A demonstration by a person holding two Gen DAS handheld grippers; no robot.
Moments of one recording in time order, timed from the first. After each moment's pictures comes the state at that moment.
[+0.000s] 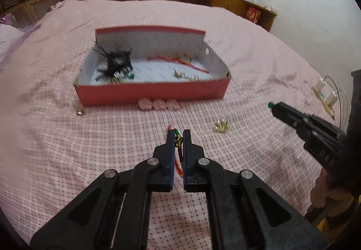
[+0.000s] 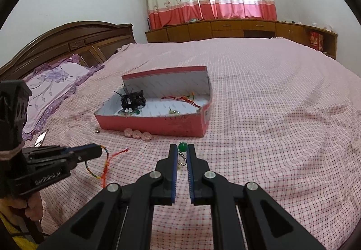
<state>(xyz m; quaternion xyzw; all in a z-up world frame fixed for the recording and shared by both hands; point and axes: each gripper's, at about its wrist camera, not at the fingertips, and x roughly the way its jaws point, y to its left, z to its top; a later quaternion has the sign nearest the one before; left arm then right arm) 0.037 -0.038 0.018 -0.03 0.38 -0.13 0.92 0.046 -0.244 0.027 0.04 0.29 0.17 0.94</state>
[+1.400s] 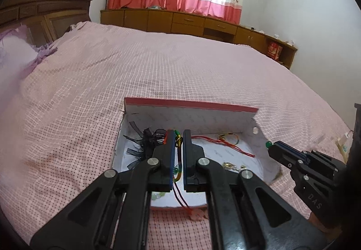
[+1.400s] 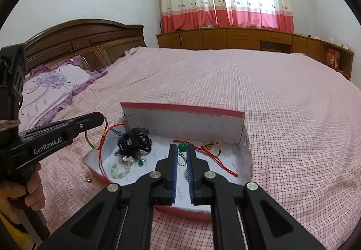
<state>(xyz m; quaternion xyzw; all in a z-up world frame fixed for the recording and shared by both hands) 0.166 0.018 0.057 -0.06 0.30 -0.06 0.95 0.180 -0.177 0.048 0.01 0.28 0.19 0.94</state>
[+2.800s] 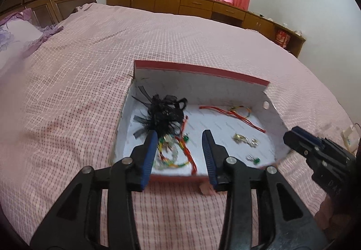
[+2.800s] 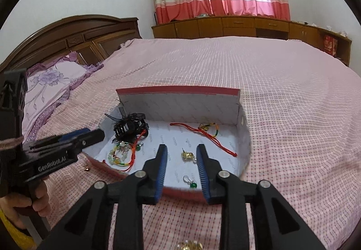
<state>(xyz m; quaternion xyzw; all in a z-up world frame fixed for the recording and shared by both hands) 0.141 0.022 0.032 -0.07 0.35 -0.05 0.93 0.164 -0.190 0.037 0.03 0.31 0.19 0.93</state>
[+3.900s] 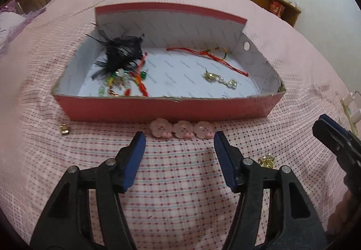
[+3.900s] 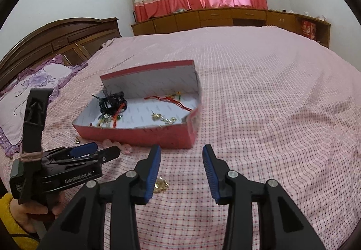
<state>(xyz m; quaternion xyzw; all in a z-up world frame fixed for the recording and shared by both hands) 0.125 -0.042 -0.027 -0.04 0.43 -0.07 0.90 0.103 -0.244 0.014 0.05 0.33 0.13 0.93</state>
